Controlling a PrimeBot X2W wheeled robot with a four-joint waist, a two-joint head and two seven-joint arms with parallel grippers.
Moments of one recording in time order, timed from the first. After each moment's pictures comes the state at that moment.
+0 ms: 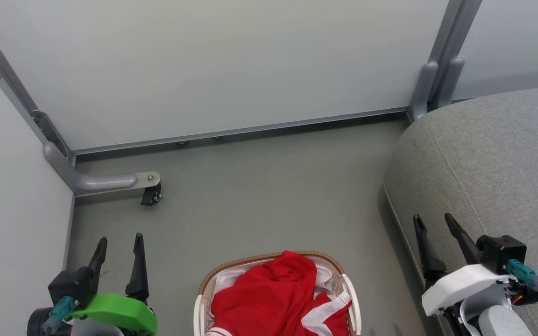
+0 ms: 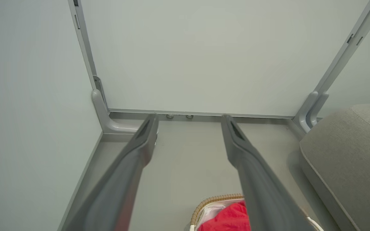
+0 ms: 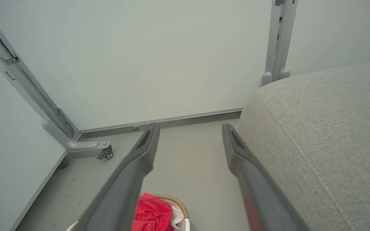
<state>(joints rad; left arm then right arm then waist) -0.06 0.10 -0.05 0.33 -0.29 -0.13 -0.21 -0.11 -0.07 0.03 0.31 0.29 0.13 -0.20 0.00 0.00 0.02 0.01</state>
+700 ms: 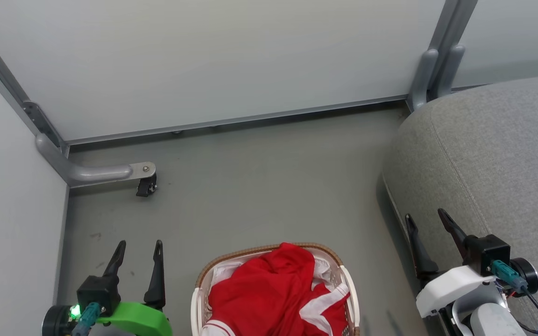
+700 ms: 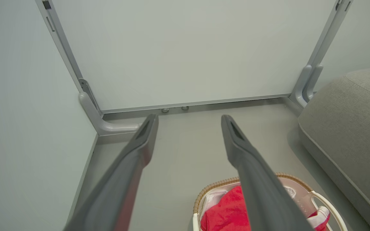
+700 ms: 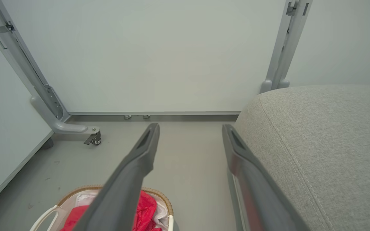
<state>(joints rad) -0.04 0.08 -0.09 0.34 -0.17 -0.13 -0.25 -0.12 -0.06 0.03 0.32 0.13 0.13 -0.25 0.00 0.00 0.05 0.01</state>
